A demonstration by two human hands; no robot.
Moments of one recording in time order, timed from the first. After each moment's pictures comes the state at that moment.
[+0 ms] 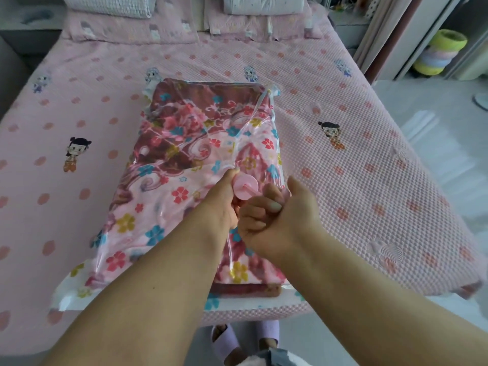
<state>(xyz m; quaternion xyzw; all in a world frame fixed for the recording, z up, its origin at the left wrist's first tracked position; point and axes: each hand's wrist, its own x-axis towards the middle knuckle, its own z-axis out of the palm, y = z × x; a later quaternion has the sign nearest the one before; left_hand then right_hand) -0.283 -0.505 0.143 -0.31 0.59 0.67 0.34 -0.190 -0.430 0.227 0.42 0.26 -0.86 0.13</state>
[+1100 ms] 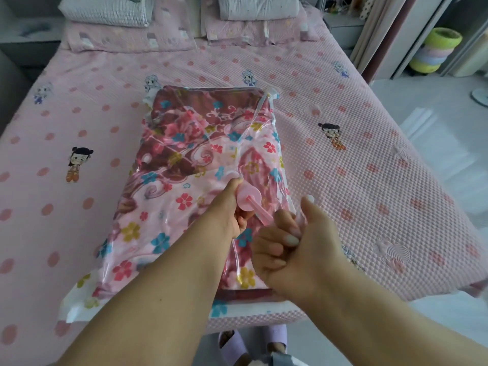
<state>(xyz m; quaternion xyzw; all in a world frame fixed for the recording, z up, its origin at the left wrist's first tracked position) -0.283 -0.510 0.133 -0.32 0.58 0.67 0.33 -0.168 -0.432 0.233 0.41 0.32 -0.84 0.15</state>
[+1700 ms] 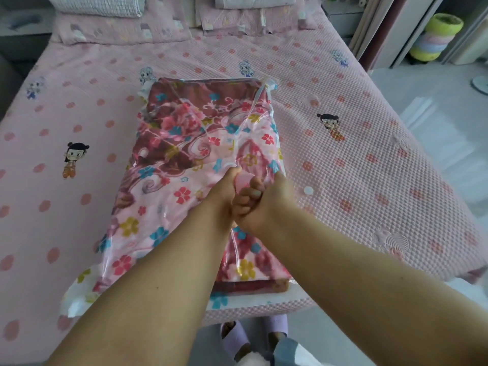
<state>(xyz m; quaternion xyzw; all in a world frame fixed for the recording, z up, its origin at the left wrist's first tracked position) -0.283 -0.510 0.143 -0.24 0.58 0.67 0.38 -0.205 -0.435 0.208 0.35 0.41 -0.84 0.09</state>
